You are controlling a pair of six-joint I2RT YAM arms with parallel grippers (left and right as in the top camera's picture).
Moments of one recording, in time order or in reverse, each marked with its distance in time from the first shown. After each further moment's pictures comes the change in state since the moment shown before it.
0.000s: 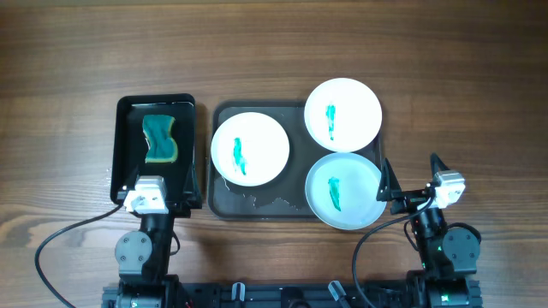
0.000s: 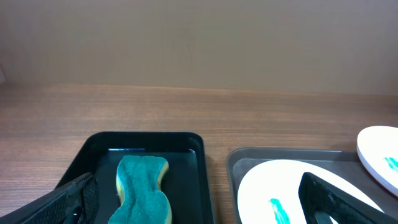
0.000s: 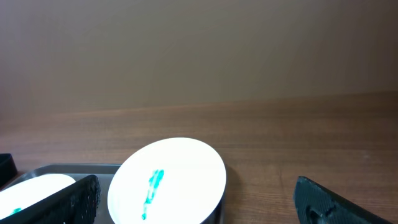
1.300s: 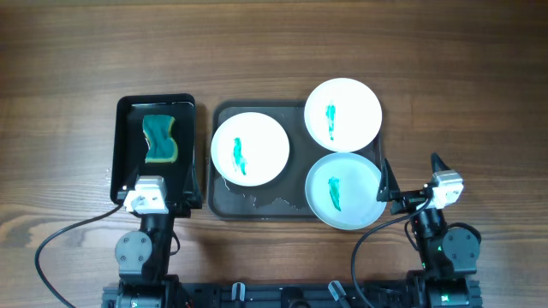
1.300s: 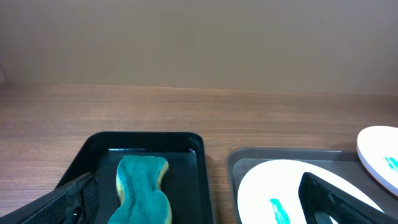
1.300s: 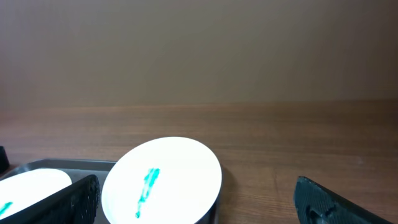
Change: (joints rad) left arm 0.000 0.000 0.000 0.000 0.000 0.000; right arm 0.000 0.000 0.000 0.000 0.000 -0.050
